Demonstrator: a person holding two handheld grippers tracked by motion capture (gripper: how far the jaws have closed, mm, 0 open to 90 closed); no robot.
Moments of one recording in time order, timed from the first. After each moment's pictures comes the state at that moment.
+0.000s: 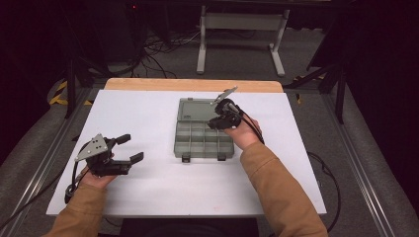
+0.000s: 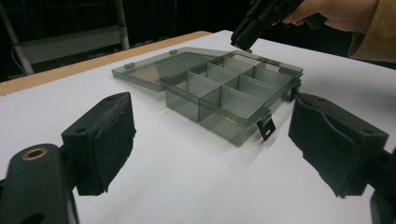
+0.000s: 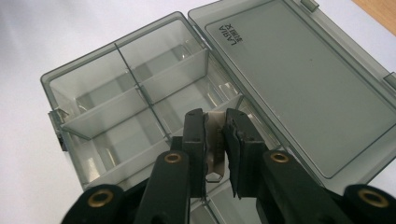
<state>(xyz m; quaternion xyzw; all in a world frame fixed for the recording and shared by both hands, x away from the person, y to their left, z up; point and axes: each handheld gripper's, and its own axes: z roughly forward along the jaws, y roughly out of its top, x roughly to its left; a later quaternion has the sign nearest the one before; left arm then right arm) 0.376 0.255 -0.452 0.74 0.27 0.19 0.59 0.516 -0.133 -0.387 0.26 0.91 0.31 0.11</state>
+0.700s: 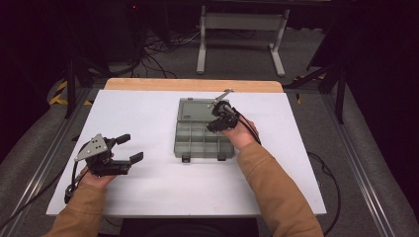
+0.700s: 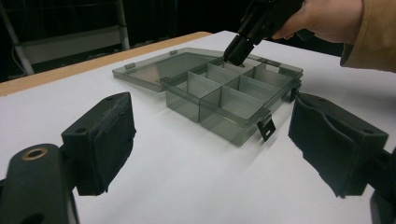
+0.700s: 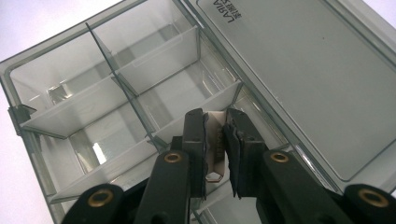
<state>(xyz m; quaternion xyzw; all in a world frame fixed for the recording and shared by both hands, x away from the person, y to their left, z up) 0.376 0.256 -0.452 0.74 0.27 0.19 0.59 0.528 -0.127 -0.408 0.27 0.91 0.28 0.10</state>
